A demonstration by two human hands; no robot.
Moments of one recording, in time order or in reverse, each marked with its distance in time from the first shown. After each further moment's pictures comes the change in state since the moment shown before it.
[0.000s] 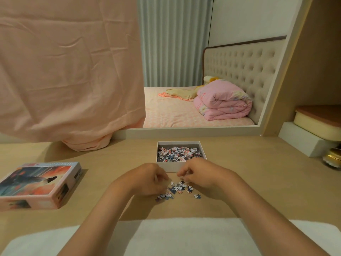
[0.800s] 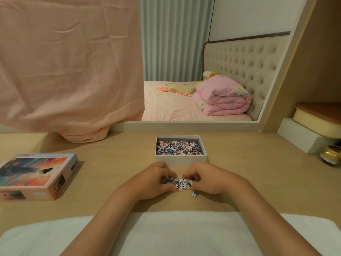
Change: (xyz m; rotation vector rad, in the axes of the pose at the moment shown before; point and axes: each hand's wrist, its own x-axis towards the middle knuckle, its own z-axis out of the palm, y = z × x) left_hand 0.006 -0.003 0.043 -0.120 0.167 0.221; right_hand -0.029 0.010 0.013 -0.181 -0.076 0.005
